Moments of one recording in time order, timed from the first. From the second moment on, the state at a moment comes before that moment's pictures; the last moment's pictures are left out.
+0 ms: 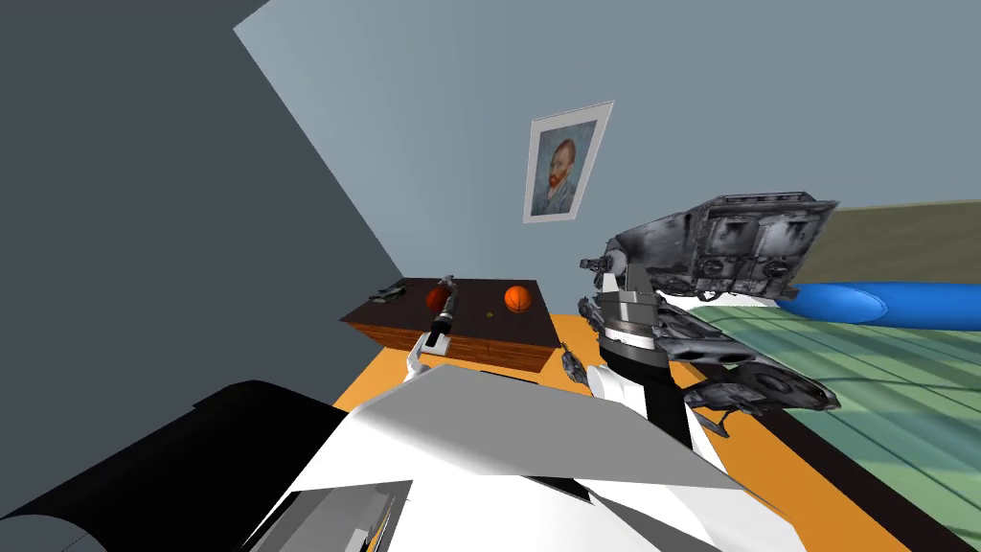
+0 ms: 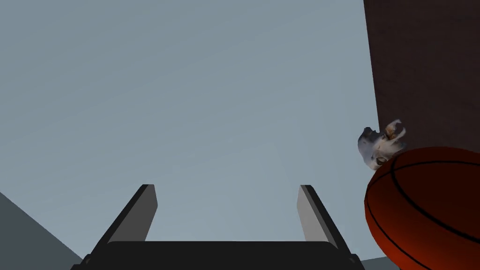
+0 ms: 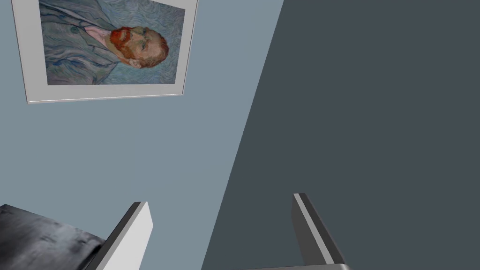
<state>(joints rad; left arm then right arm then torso) 0.21 0.21 0.09 -1.68 -0.11 -0.16 -0.05 0.45 -0.01 0.02 -2.34 0.03 -0.44 0.14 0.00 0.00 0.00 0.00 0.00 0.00</state>
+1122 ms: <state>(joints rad) 0.03 0.23 0.12 -1.36 -0.11 -0.02 -0.13 0.45 -0.01 0.02 -2.34 0.03 -0.44 0.14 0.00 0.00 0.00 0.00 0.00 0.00</state>
